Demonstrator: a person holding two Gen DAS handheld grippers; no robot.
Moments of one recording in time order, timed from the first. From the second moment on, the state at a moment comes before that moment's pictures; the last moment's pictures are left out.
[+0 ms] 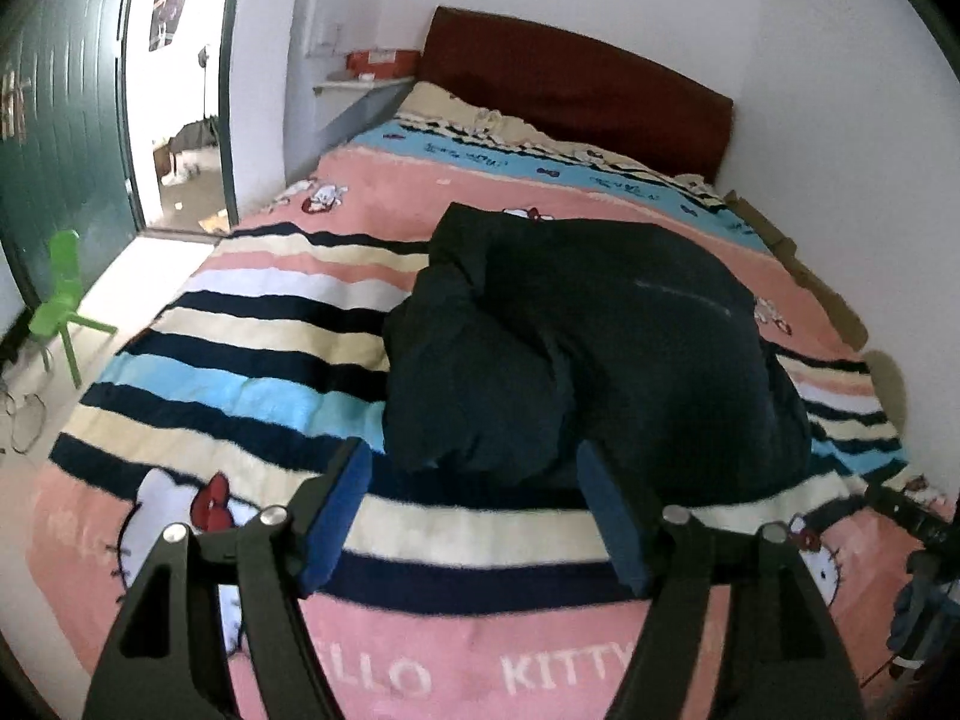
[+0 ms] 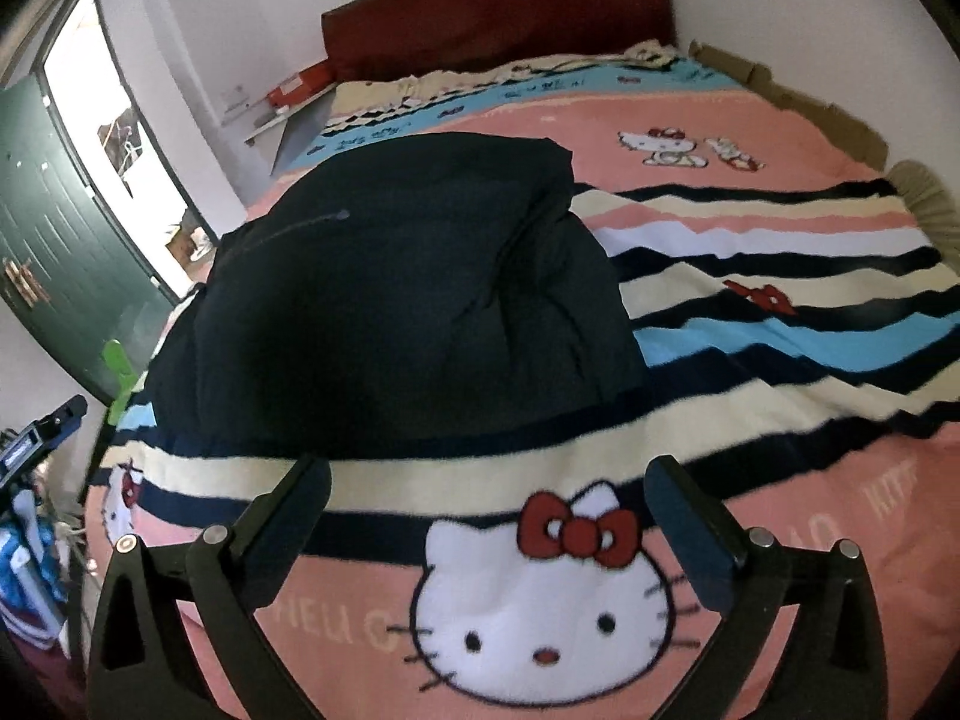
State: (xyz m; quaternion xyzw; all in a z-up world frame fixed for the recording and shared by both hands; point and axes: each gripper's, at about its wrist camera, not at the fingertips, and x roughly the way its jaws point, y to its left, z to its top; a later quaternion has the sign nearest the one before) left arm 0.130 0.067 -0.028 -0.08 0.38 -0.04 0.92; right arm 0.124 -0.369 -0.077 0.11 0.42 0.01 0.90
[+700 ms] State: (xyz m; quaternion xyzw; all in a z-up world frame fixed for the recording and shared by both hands) left arm -0.004 -0.002 -0.002 0.02 0.30 0.02 0.95; right arm 0.002 -0.299 -0.050 0.04 0.32 -0.03 0.95
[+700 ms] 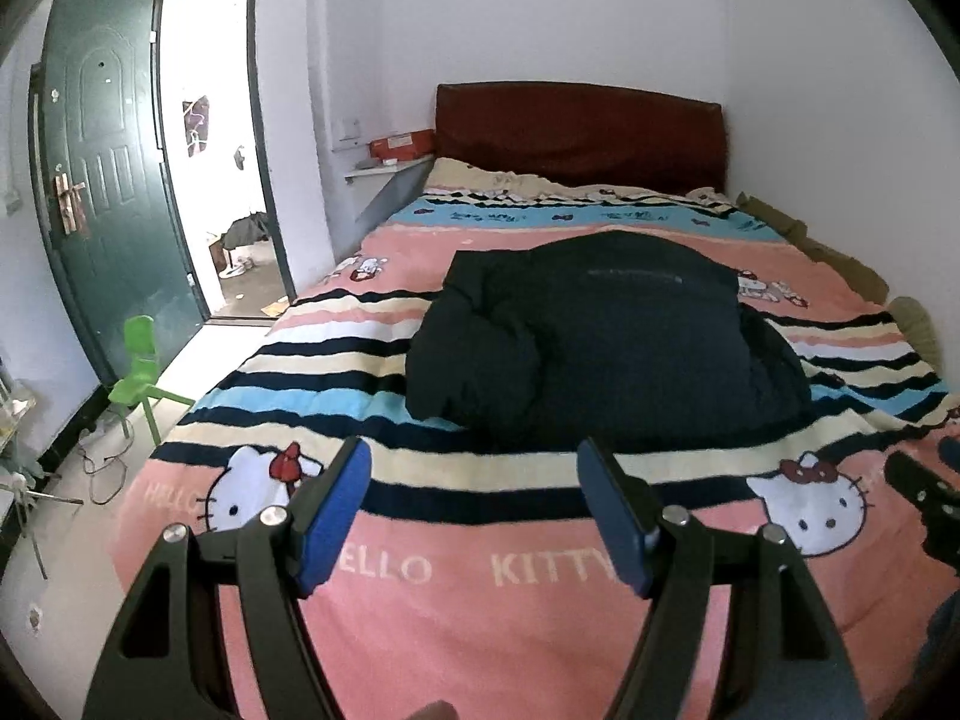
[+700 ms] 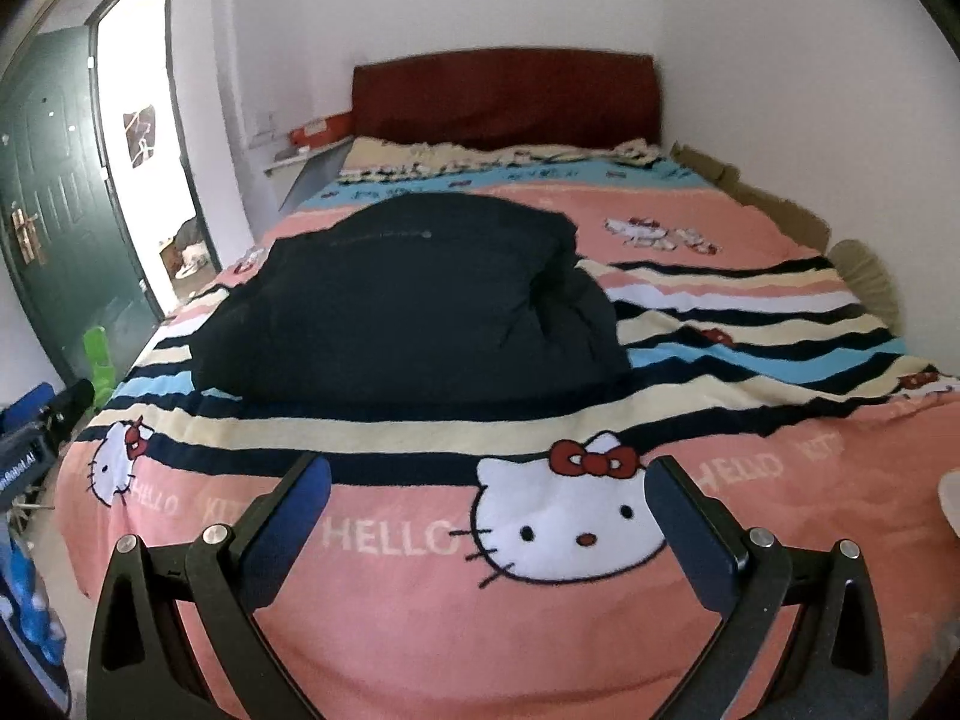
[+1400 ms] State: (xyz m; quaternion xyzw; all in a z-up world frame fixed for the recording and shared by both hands) left arm -0.018 -0.041 -0.017 0.04 0.29 0.00 0.95; right arm -0.026 -0.309 -0.050 0.01 0.27 -0.07 0.96
